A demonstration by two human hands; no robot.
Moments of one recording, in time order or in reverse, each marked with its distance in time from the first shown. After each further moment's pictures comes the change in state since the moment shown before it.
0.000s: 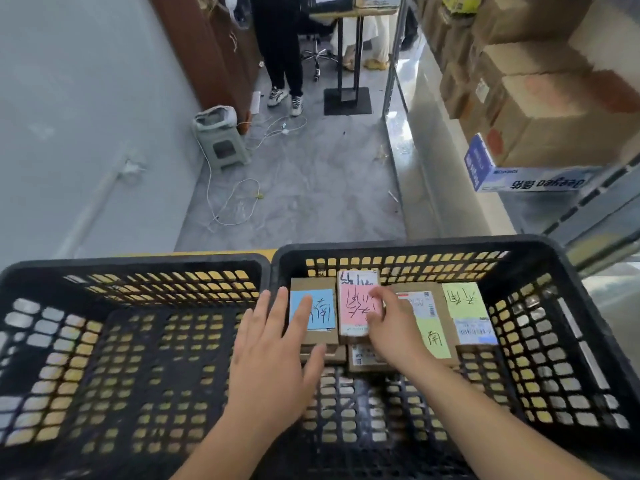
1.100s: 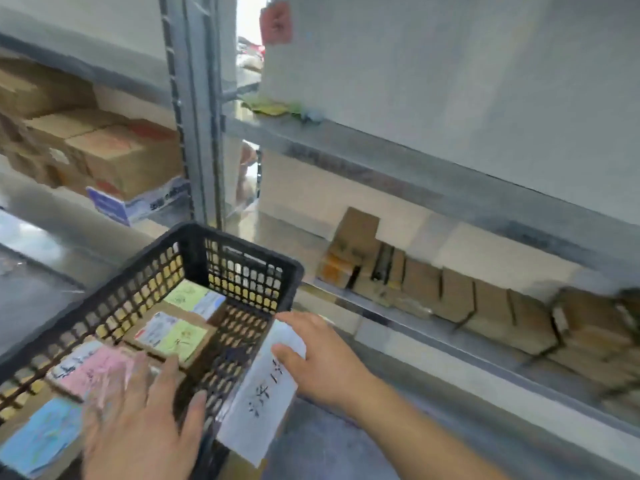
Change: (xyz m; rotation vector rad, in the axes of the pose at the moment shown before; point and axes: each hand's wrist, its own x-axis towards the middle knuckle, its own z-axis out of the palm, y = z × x) left_hand -0.042 0.045 -0.014 -0.071 0.034 0.704; right_hand -0.311 0.011 -0.046 -0.060 0.612 0.294
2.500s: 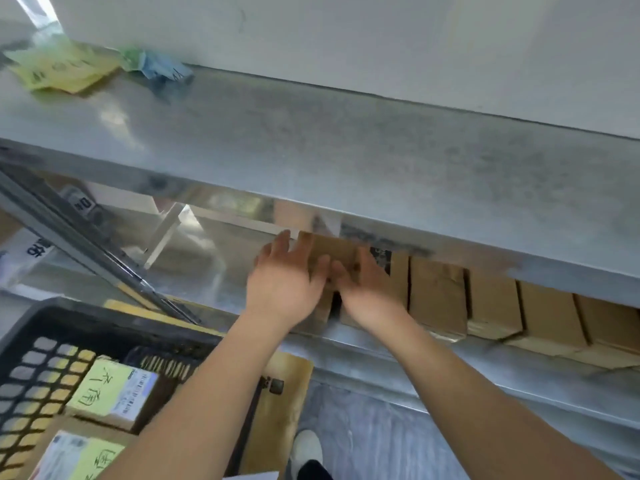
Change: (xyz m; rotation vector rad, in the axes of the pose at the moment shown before) left_hand 0.287 0.361 0.096 -0.122 -0.084 0.622; right_hand 0.209 0.213 -0.139 0.328 0.307 0.480
